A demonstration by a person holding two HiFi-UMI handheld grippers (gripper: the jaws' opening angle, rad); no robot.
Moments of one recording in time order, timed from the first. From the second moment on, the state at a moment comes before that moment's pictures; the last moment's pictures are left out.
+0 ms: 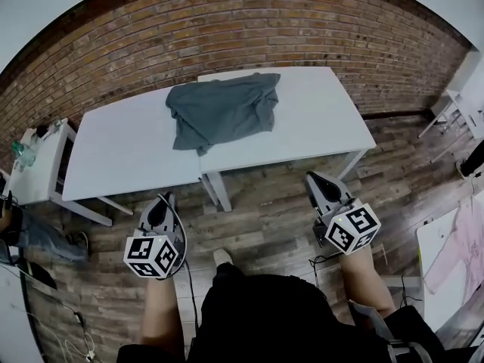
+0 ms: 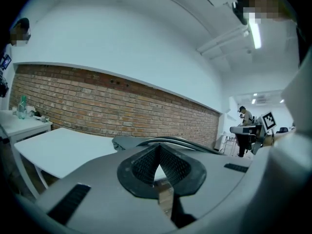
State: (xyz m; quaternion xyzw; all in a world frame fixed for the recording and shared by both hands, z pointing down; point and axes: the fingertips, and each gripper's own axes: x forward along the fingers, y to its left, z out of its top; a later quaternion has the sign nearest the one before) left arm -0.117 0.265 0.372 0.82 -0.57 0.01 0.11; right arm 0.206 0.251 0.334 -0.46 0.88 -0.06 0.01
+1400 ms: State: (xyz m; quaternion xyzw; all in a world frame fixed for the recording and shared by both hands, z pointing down) left arm -0.100 0.470 0.398 0.82 -0.55 0.07 0.14; right arm 0.191 0.431 0.345 -0.49 0.87 -0.08 0.02
